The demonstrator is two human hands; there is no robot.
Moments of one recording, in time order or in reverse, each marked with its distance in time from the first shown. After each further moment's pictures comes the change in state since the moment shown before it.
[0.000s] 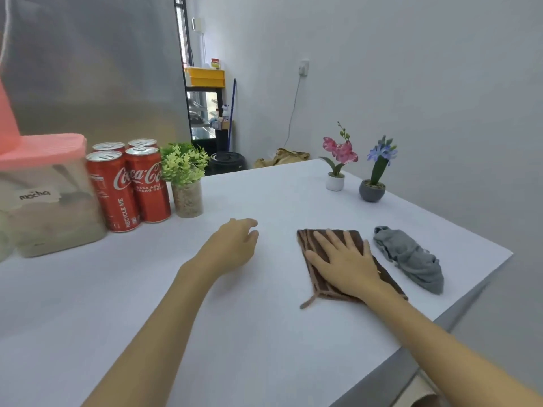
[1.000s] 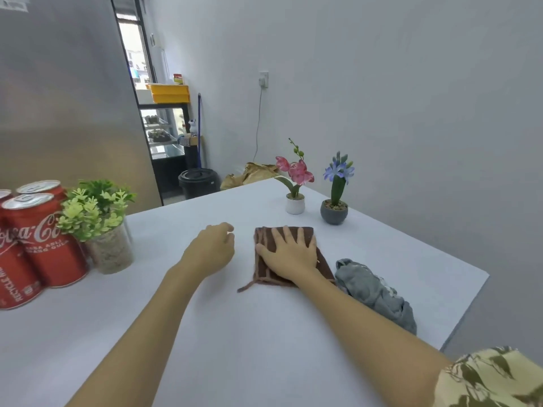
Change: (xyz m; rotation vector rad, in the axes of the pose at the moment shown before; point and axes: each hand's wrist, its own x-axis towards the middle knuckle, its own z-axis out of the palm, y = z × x) left_hand 0.121 0.051 0.027 0.060 0.070 -0.052; right_hand 0.133 0.017 -0.007 0.070 0.009 0.084
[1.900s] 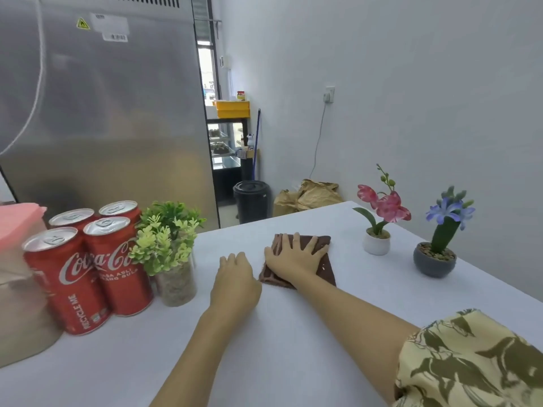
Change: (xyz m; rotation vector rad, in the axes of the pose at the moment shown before) left_hand 0.042 -0.075 -0.006 0.014 0.107 -0.224; right_hand 0.110 -0.131 0.024 -0.048 0.001 -0.032
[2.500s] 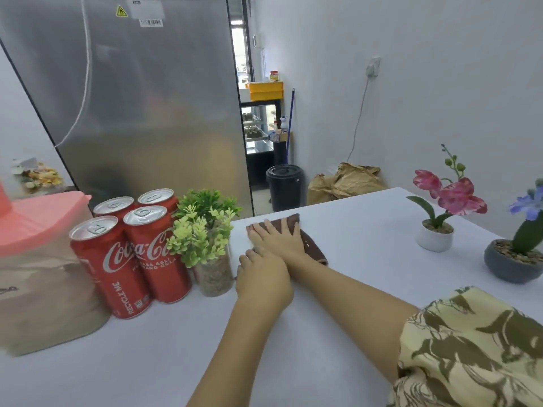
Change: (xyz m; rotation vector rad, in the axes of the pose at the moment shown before) left_hand -0.004 0.001 -0.019 0.258 -0.075 -0.155; right_hand 0.020 -0.083 0.016 -0.100 -0.076 -0.536
